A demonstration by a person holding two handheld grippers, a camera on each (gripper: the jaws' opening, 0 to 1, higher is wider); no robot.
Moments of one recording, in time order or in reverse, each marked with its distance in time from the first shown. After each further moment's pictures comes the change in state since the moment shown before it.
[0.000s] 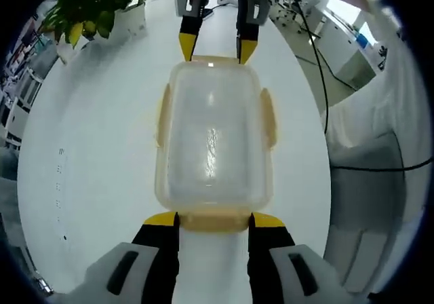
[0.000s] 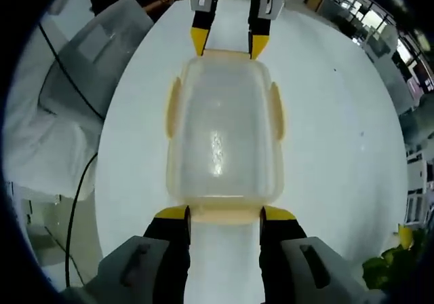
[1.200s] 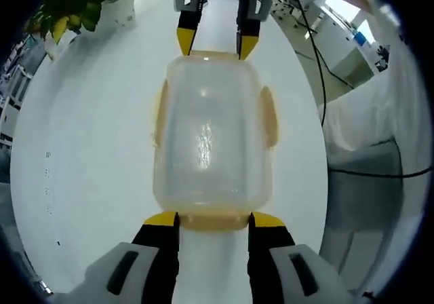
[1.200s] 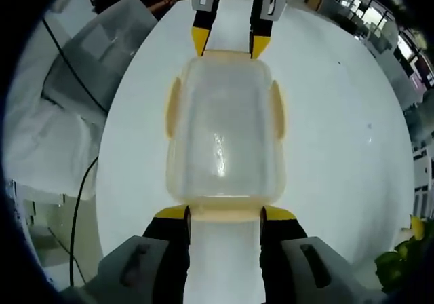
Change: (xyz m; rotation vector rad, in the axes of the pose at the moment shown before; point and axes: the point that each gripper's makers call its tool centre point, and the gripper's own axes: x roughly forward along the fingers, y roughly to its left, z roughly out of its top) left arm 0.014 -0.008 0.002 -0.004 0.063 -0.050; right arm 0.013 0.010 -0.011 0.010 -0.009 0.029
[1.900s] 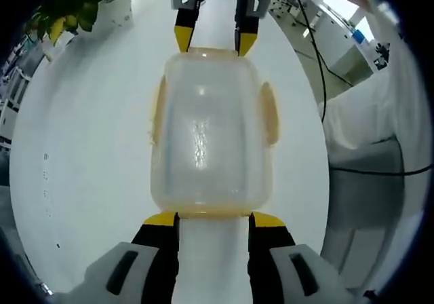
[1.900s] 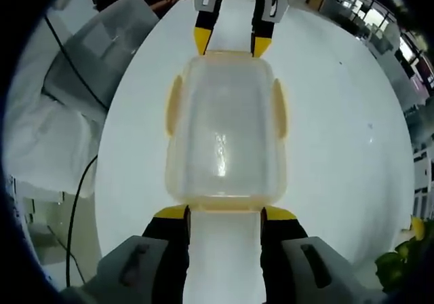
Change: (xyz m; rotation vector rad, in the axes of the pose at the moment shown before) left arm 0.005 0.000 -0.001 0.011 0.003 -0.005; right arm 0.002 0.002 -0.003 -0.010 0.001 0.003
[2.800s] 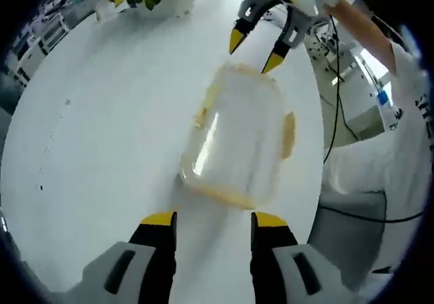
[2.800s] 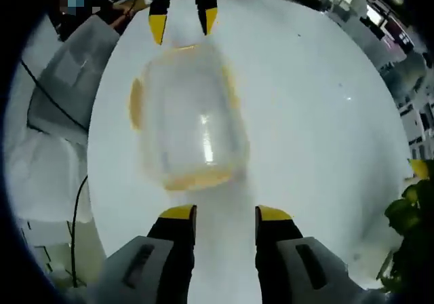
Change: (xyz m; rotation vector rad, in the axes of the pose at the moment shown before) left arm -0.035 0.012 -0.010 -0.511 -0.177 0.010; right arm -0.022 -0.027 -0.029 0.348 -0.012 -0.101
